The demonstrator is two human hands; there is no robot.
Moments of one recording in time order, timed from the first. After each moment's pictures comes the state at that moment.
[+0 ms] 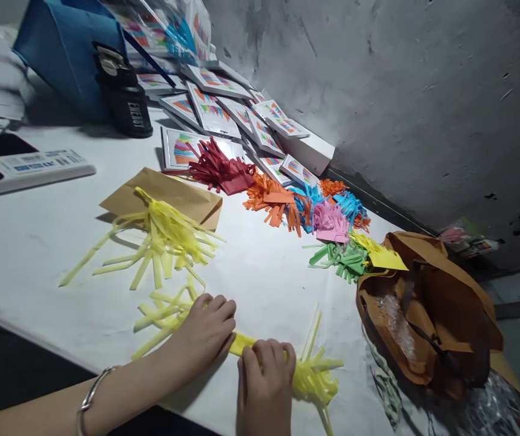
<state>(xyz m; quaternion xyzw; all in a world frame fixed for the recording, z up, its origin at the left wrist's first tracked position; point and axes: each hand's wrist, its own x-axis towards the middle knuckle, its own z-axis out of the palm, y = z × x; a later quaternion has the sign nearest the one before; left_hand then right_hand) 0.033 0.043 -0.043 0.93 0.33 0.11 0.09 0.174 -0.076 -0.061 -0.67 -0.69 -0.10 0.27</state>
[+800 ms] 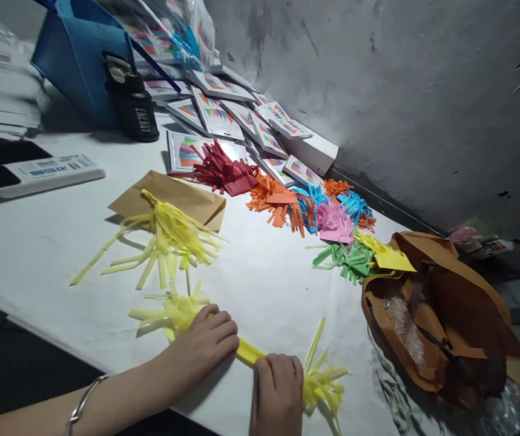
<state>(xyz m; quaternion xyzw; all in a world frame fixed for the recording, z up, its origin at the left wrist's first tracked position) 0.017 0.040 -0.060 0.94 0.22 0.22 0.12 0.183 -0.091 -0.074 -0.67 -0.68 -0.11 0.27</state>
